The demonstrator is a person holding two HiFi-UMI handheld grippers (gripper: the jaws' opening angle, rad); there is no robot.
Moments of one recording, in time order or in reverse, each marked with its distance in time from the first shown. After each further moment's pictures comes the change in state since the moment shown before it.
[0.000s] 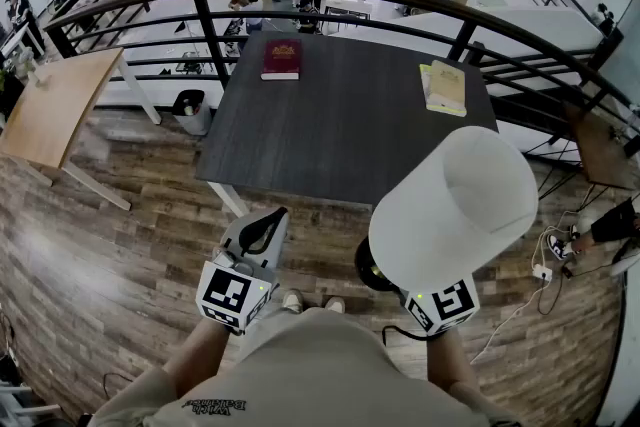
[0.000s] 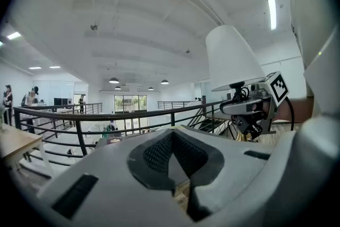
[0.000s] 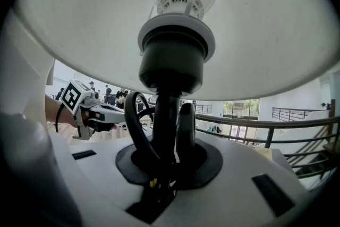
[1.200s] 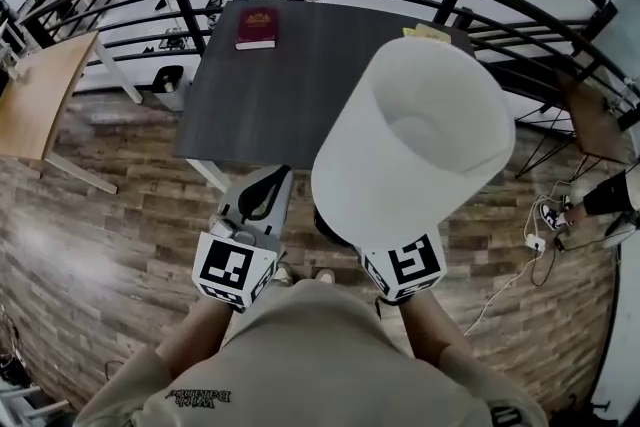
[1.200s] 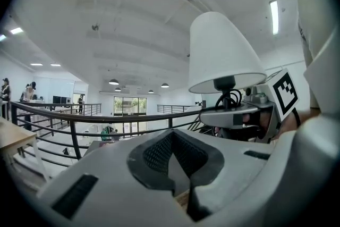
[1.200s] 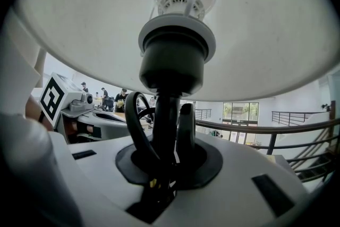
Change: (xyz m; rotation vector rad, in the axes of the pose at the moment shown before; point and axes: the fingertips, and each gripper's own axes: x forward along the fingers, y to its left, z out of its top) left arm 0.054 -0.033 0.022 -0.025 -0.032 0.000; right arm 0.045 -0.007 0.023 -0.008 -0.054 -0.013
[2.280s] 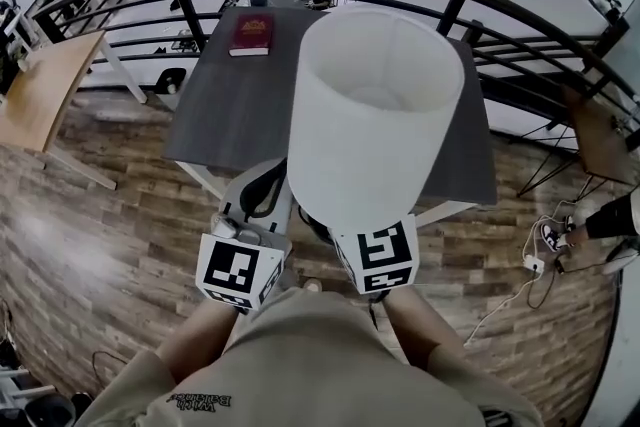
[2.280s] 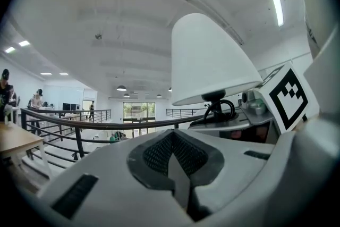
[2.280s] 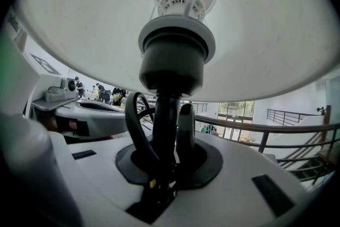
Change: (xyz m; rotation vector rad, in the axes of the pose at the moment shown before) left arm 0.059 -0.051 0.030 0.026 -0.045 0.111; right arm -0.002 -0.066 -0.015 -0.005 0.092 -0.050
